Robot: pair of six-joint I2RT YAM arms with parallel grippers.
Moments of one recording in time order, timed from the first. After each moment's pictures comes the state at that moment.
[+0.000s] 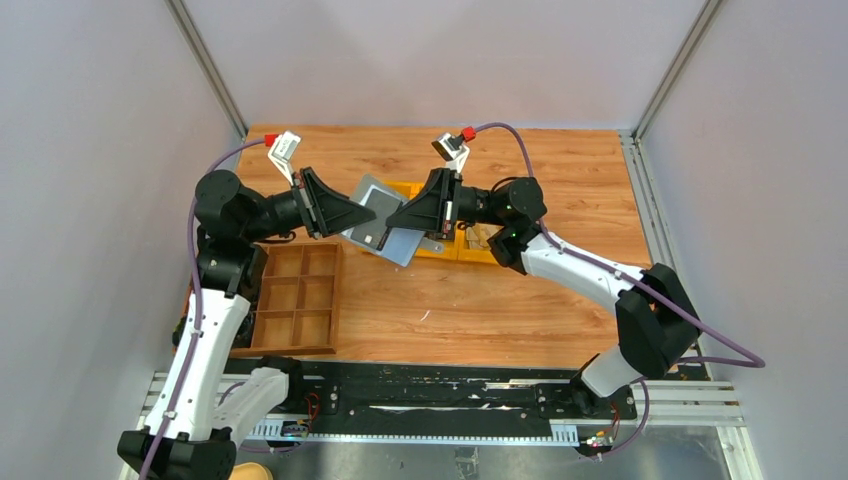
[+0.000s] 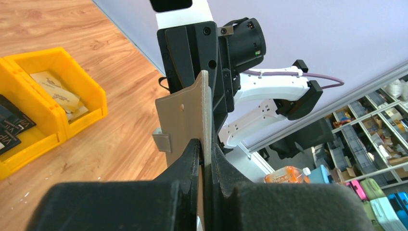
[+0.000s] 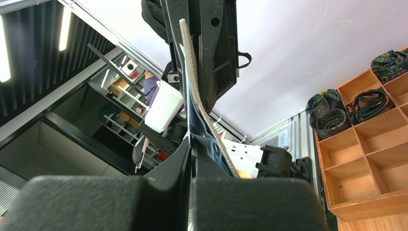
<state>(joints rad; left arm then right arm) -0.13 0.90 1.04 -0.03 1.06 -0.84 0.72 1.52 1.05 1.03 -0.87 1.34</state>
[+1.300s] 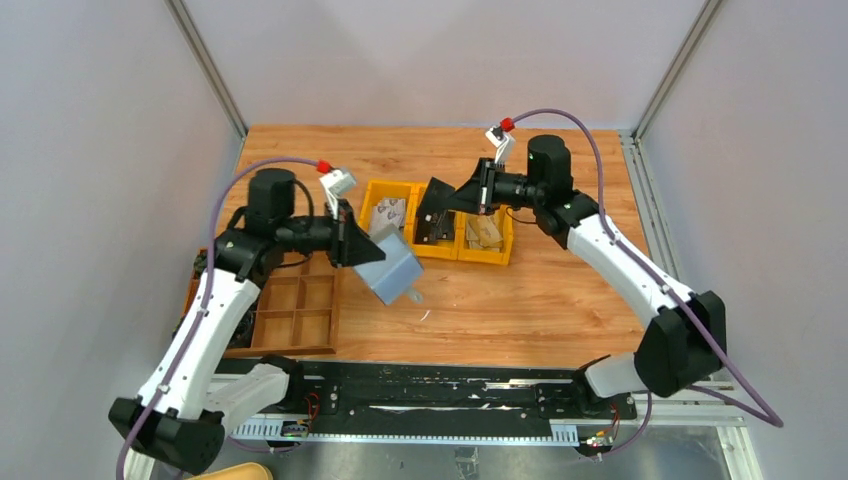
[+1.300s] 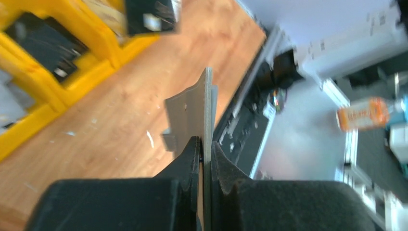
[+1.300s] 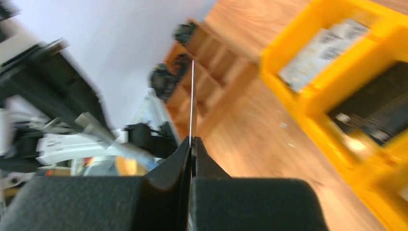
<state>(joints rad) -0.22 0.97 1.11 -0.66 0.94 -0.13 0.45 1.36 1.14 0.02 -0.81 0.65</state>
